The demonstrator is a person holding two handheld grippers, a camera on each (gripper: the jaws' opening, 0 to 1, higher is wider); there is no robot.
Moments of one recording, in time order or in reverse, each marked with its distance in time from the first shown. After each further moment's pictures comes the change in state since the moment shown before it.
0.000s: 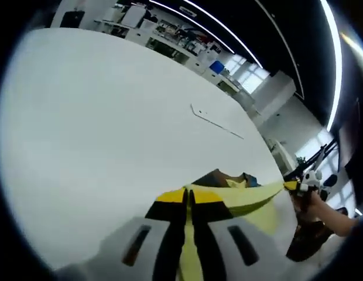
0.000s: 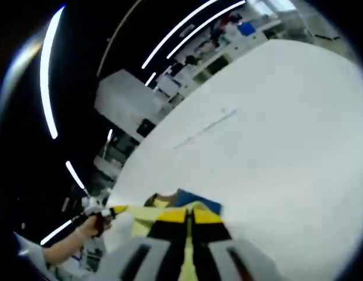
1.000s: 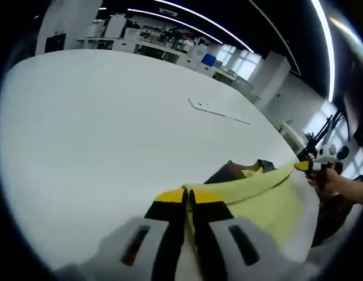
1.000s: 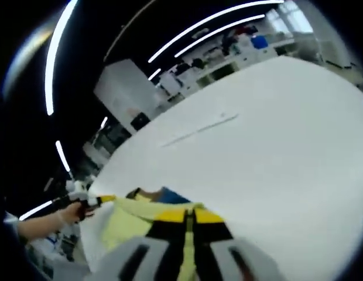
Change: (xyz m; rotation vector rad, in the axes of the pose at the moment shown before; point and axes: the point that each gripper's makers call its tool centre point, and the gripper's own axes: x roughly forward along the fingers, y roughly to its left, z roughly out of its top) left arm 0.015 0.017 0.000 0.218 0.013 0.025; right arm 0.012 -0.018 0.000 -0.199 -0.027 -0.094
